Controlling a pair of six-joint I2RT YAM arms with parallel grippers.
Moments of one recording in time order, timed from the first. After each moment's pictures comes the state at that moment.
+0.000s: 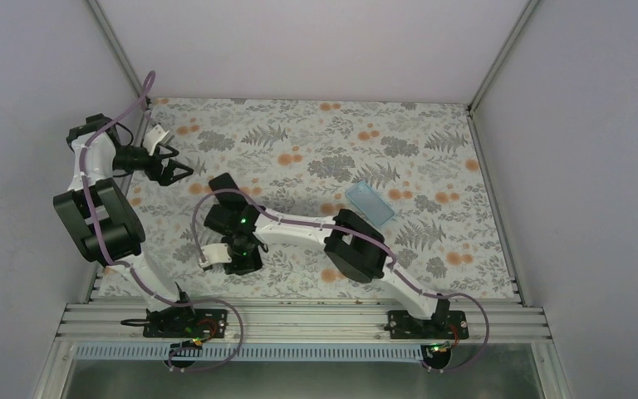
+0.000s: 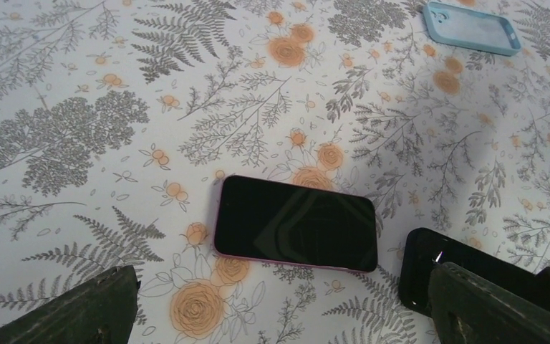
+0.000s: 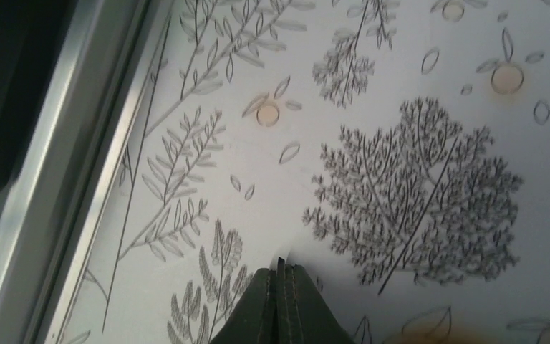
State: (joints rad) left arm 0.45 1.81 1.53 -1.22 0.91 1.19; right arm 1.20 2.42 1.98 -0.82 -0.37 -0.65
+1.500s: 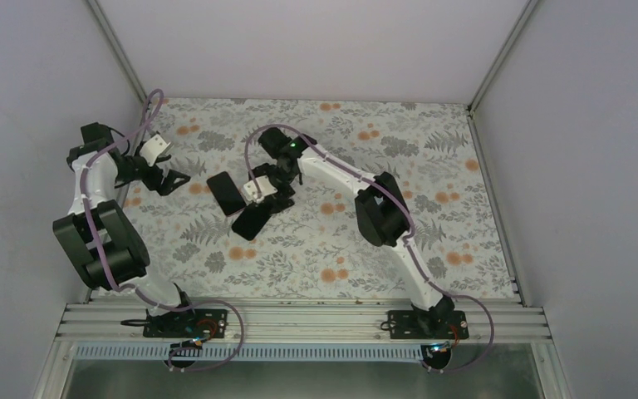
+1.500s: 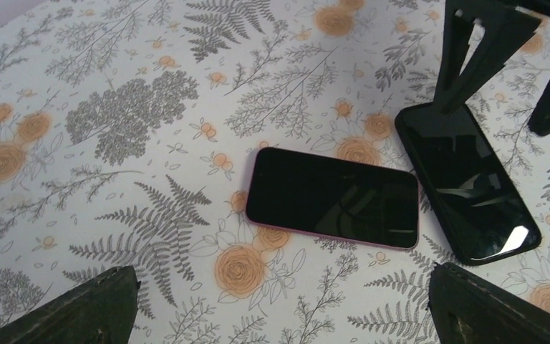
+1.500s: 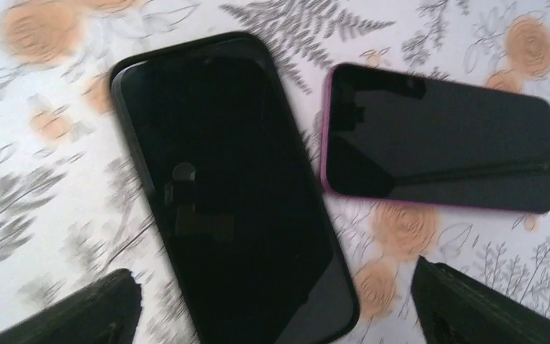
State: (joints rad) left arm 0.47 1.62 1.30 -0.96 0.81 1.13; right arm 0.80 2.38 2.15 -1.00 -0.46 -1.47
